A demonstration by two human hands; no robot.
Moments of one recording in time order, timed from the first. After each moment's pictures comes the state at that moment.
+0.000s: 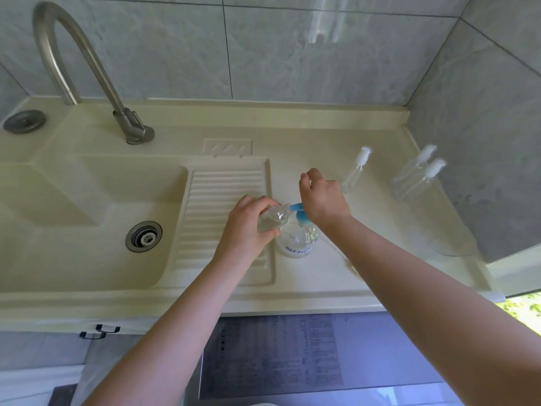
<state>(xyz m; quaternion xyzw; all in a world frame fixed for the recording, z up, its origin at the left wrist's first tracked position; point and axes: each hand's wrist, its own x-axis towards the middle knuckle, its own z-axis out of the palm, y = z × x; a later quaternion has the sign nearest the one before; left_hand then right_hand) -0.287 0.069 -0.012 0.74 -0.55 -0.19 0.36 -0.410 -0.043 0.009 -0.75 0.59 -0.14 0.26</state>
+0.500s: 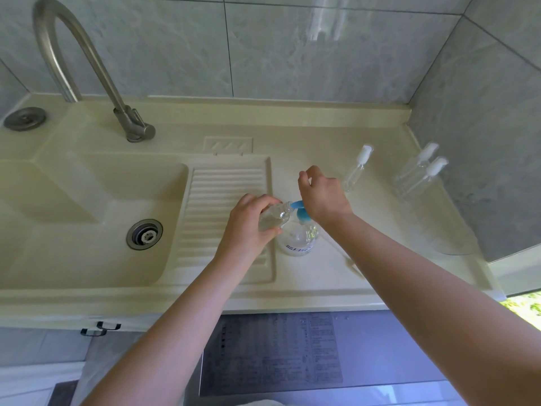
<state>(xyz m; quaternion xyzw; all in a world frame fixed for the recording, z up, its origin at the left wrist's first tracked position) -0.287 0.068 -0.014 0.73 -0.55 -0.19 0.36 -0.406 -0.048 0.007 -0.74 0.60 -0.14 0.29</state>
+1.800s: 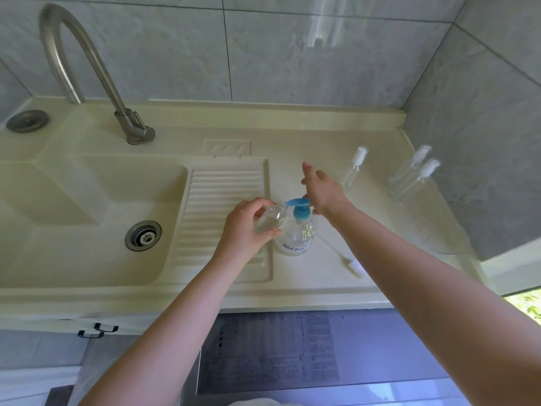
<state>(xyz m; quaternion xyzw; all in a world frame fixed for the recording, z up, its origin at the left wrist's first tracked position) -0.287 0.072 -0.024 0.72 -0.51 -0.26 0.40 -0.414 -0.061 0.014 -0.64 0.61 -0.15 0.45</state>
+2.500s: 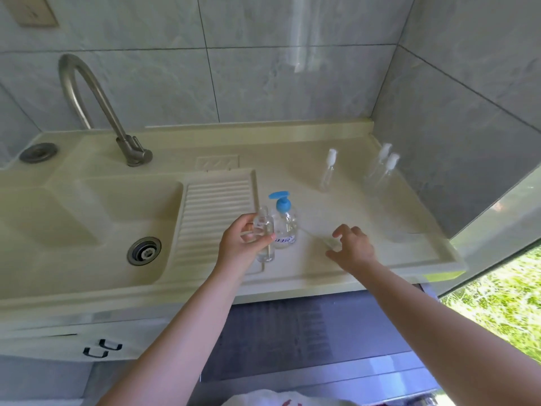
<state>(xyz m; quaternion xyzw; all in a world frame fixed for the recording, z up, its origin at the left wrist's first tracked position) -0.332 0.125 -0.011 0.66 -0.34 -0.40 0.54 -0.551 0.009 -0.061 -0.74 0.64 -0.03 0.20</state>
